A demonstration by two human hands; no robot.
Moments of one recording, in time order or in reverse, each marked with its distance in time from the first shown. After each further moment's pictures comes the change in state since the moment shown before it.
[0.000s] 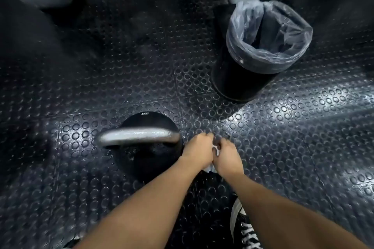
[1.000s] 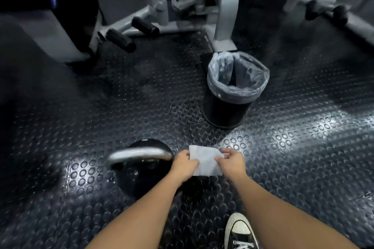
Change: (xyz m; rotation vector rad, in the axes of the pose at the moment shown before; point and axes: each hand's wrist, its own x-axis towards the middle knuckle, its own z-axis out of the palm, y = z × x) left_hand -0.037 0.008 -0.037 -0.762 0.145 -0.320; right_hand -0.004 -0.012 -0.088 0.624 0.071 0.325
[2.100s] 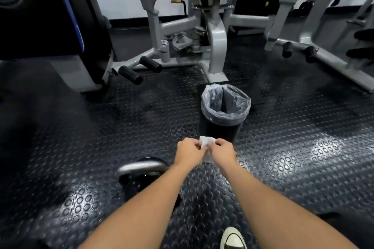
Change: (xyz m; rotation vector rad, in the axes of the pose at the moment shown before) left_hand -0.071 0.115 -0.027 0.251 0.191 0.368; right_hand -0.052 -0.108 -0.039 0.144 0.032 -0.179
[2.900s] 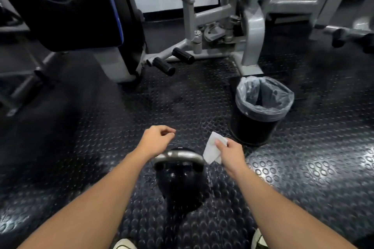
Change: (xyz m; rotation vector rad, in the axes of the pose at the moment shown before) left_hand -0.014 -0.110 -0.167 0.049 0.097 -0.087; right_hand -0.019 0.019 0.081 0.262 -0.241 -0.044
